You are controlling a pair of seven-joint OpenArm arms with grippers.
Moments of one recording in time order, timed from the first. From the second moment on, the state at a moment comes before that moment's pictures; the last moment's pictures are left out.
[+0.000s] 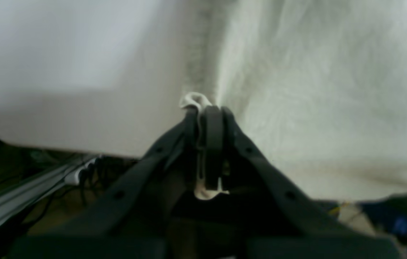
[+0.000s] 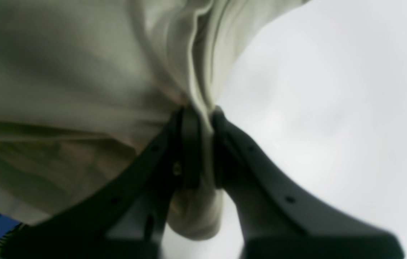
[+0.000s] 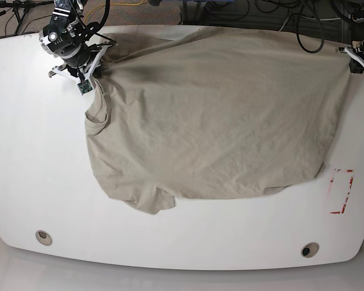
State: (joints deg) left arm 32.8 -21.9 -47.0 110.3 -37.6 -29.9 66.6; right arm -25.5 4.2 24.1 110.5 3.6 40.4 -50.9
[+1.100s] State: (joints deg) left arm 17.8 -22.1 -49.6 110.3 -37.2 -31.6 68.1; right arm -12.5 4.1 24.5 109.3 3.7 40.4 -51.2
